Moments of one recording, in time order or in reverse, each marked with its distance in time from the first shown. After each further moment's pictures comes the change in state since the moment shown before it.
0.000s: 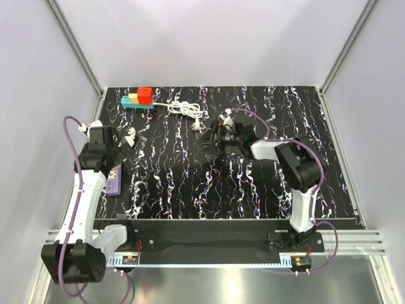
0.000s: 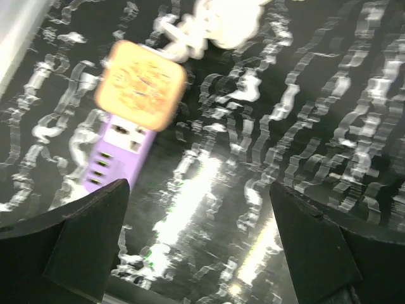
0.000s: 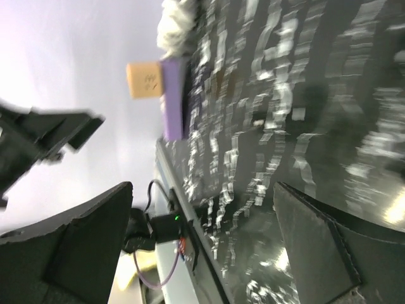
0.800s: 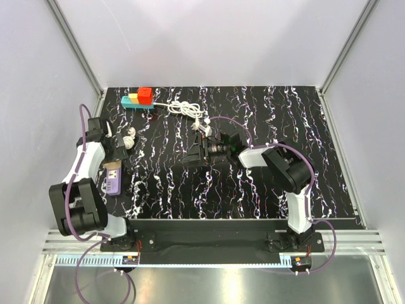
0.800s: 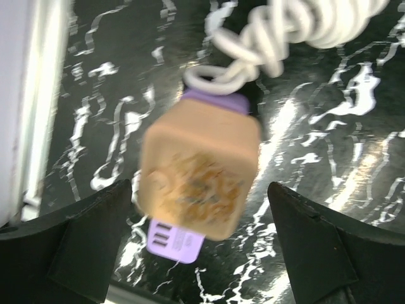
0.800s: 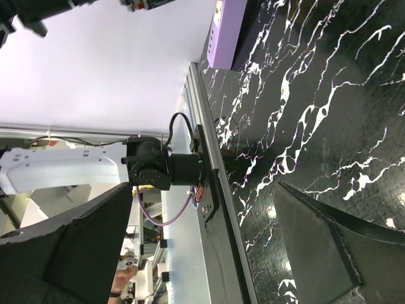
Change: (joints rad) left arm 0.186 0.417 0.043 0.126 0.036 0.391; right arm 0.183 0.062 -0.003 0.214 -0.176 0.036
